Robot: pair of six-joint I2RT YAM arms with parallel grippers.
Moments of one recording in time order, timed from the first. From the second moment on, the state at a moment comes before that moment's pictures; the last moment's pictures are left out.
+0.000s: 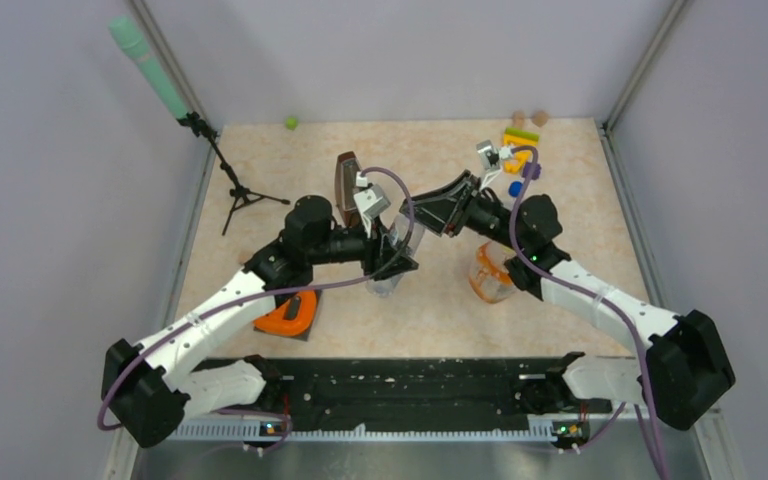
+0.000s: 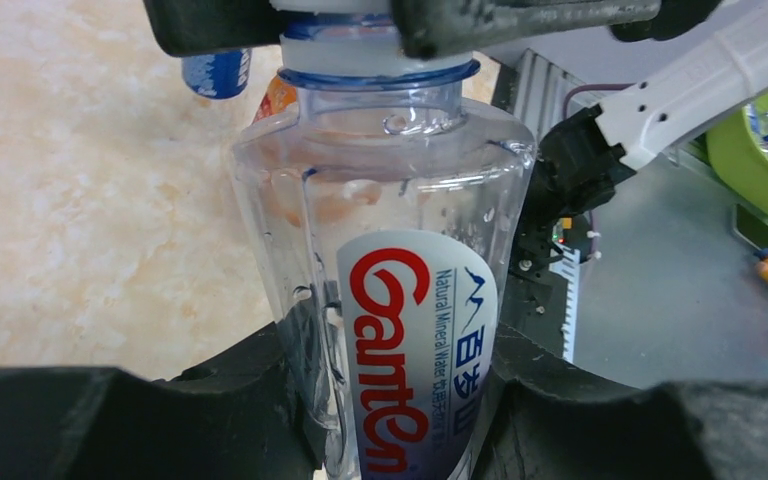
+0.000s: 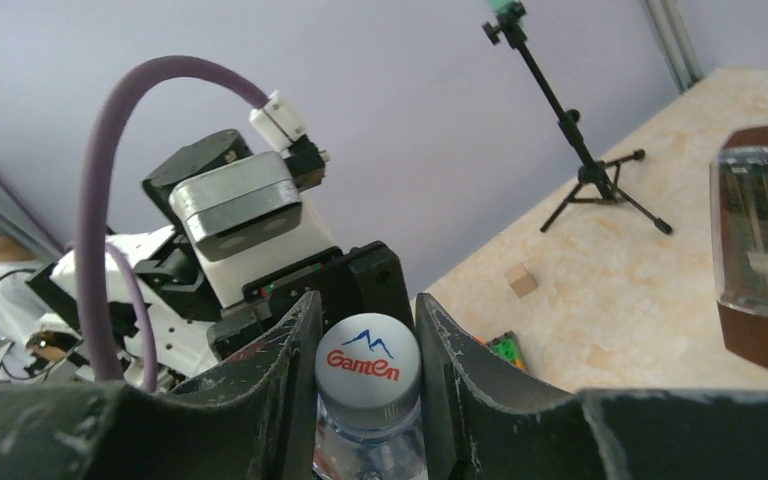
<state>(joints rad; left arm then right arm) -0.68 1.10 0.89 0.00 0.69 -0.24 0.62 1.21 0.77 0.82 -0.56 0.84</state>
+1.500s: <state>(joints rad) -1.05 1.14 0.91 -0.11 -0.36 0.03 0.62 1.18 0.83 0.44 -0.40 0.79</state>
